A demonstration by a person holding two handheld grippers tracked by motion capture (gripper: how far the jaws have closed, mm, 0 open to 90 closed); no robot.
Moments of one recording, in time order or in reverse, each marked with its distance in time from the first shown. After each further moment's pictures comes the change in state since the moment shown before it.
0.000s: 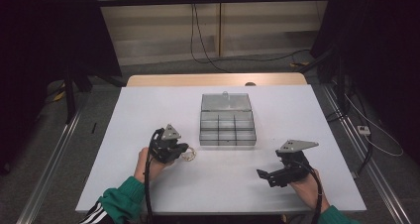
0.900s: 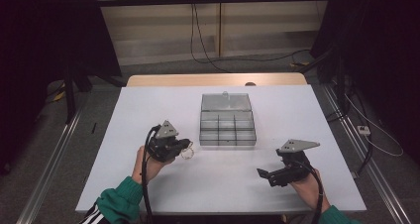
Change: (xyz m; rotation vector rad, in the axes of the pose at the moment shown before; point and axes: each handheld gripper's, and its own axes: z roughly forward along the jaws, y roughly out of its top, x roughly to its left) left arm -0.009 0.015 -0.021 -0.102 -0.047 -0.005; right arm 0.000 0.001 -0.002 -0.019 -0.004 -0.005
